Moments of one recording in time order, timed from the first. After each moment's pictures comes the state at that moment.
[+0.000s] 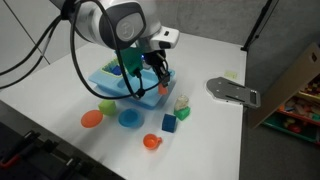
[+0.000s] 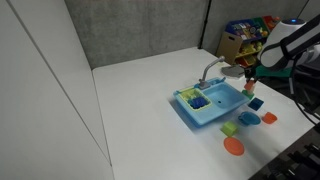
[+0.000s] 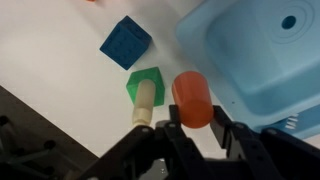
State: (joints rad) arm 0.08 0.49 -0.41 -2.17 0.02 2.81 0.42
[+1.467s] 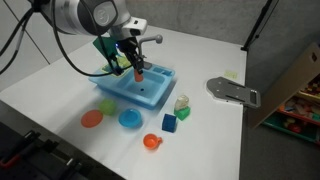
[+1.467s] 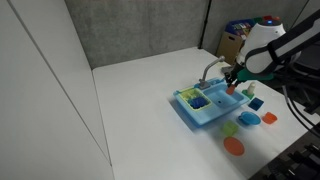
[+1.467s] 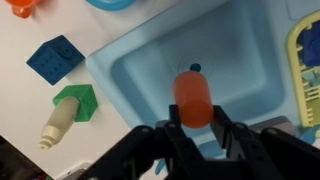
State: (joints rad) arm 0.18 0.47 -0.30 -2.17 -0.05 2.76 0.49
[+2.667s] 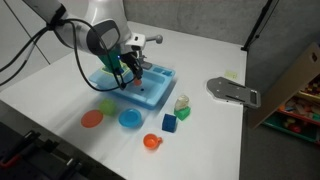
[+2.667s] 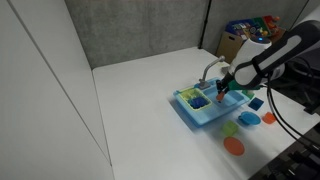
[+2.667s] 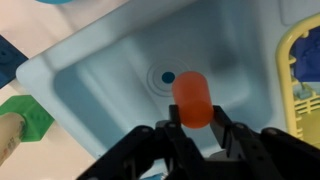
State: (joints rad) arm 0.08 0.62 -0.16 -2.11 0.04 2.93 0.41
